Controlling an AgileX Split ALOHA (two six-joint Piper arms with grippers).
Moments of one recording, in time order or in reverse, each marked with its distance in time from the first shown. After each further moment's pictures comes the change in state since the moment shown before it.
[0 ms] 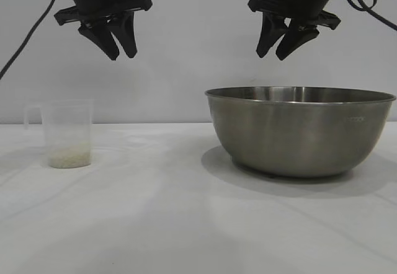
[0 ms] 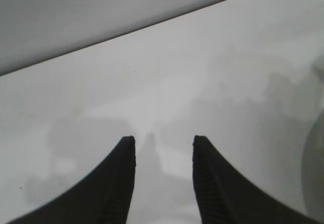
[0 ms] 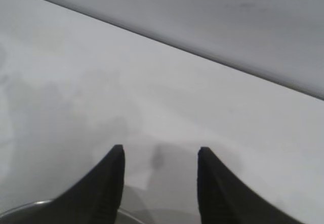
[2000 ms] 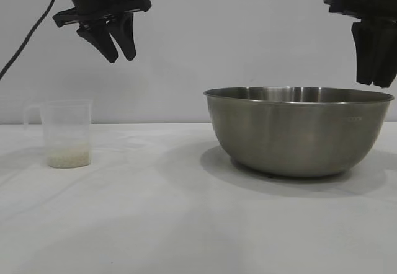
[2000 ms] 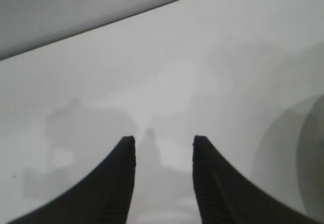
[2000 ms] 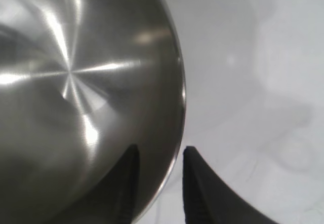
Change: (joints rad) left arm 0.000 0.000 0.000 -0.002 0.029 0.000; right arm -0.110 -0.112 0.208 -0.252 0.354 0.228
